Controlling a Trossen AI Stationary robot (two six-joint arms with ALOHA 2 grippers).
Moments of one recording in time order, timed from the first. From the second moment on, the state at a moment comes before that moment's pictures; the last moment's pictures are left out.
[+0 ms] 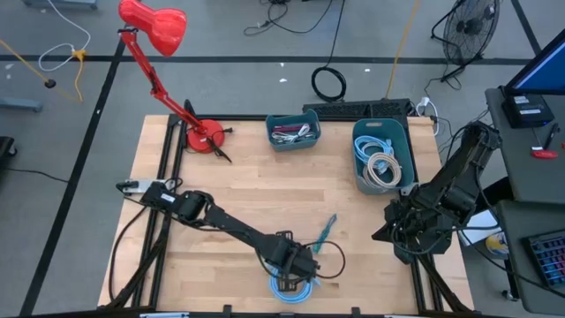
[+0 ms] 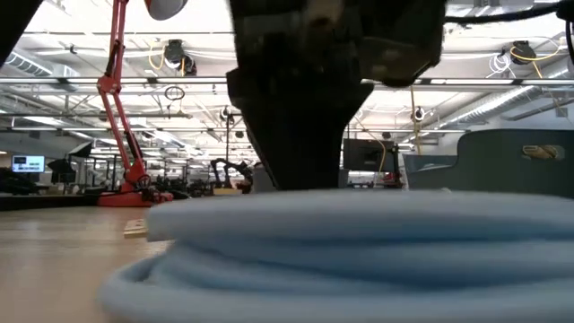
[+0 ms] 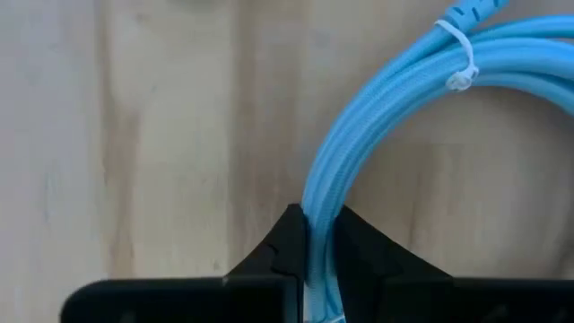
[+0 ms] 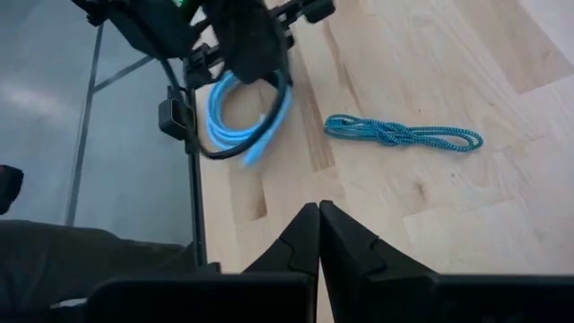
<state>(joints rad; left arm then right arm) -0.42 2.44 2.08 -1.05 -0.04 -0.48 0.95 0.91 0.89 -0.84 0.47 1.17</state>
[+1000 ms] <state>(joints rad) 0.19 2.11 2.13 -0.86 -0.03 -0.30 0.95 0.91 0.89 -0.72 0.87 1.31</state>
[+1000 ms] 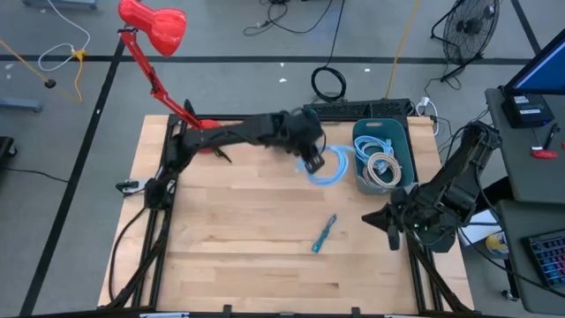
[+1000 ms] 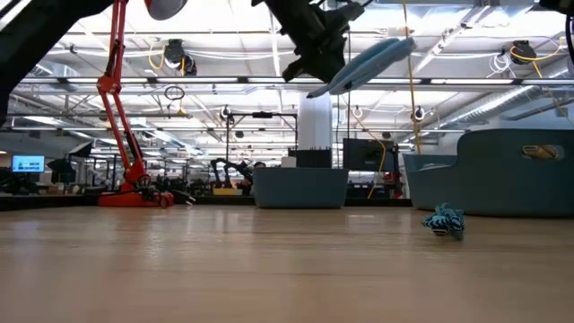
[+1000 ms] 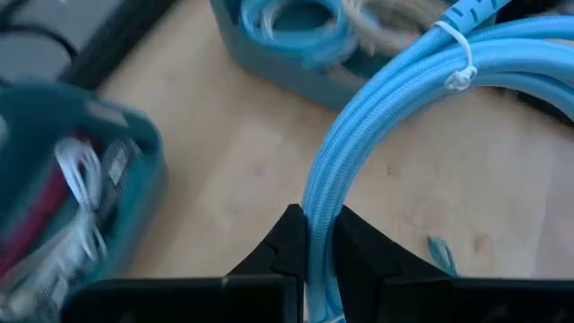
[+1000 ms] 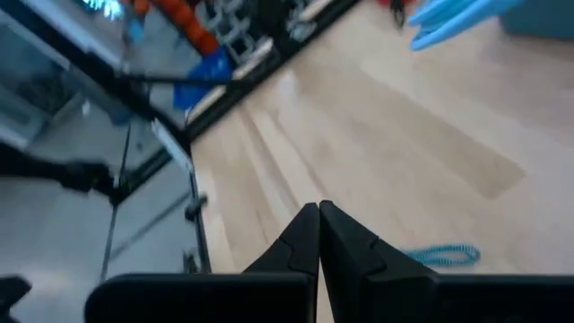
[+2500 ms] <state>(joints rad) 0.16 2.11 2.27 -1.27 -0.18 0.50 -0.01 1.13 0.89 -0.32 0.26 1.01</state>
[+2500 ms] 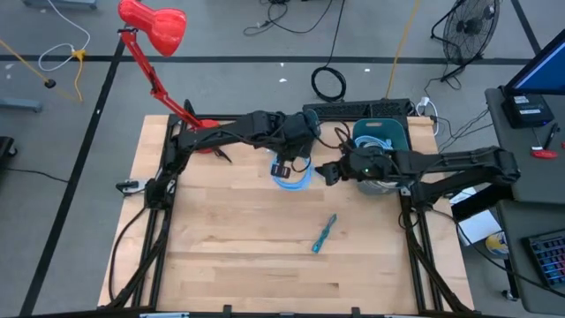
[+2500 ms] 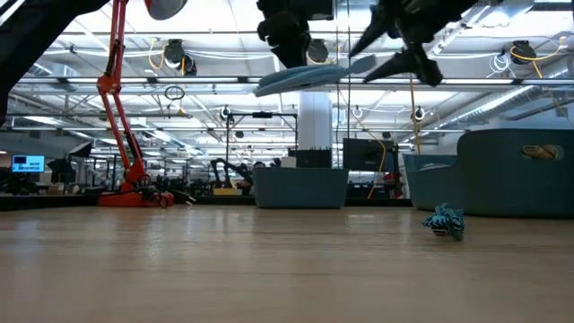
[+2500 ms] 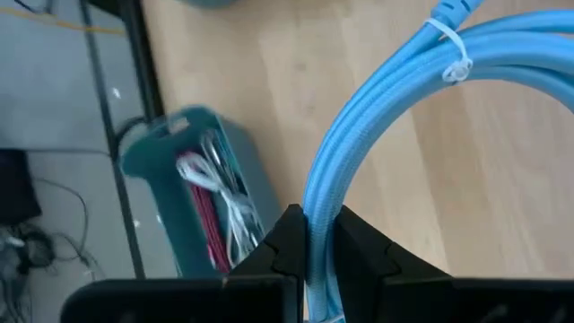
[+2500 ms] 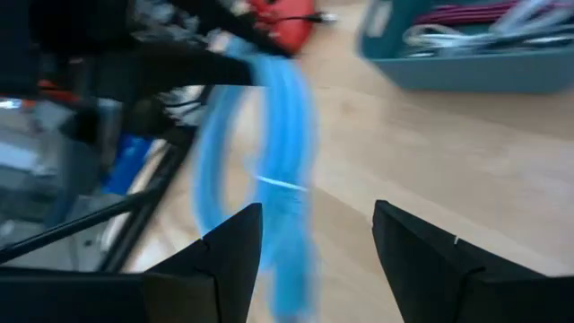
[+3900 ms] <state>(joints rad) 0.16 2.09 2.27 -1.34 -0.30 0.29 0.19 0.92 1.10 -1.22 0.71 1.45</state>
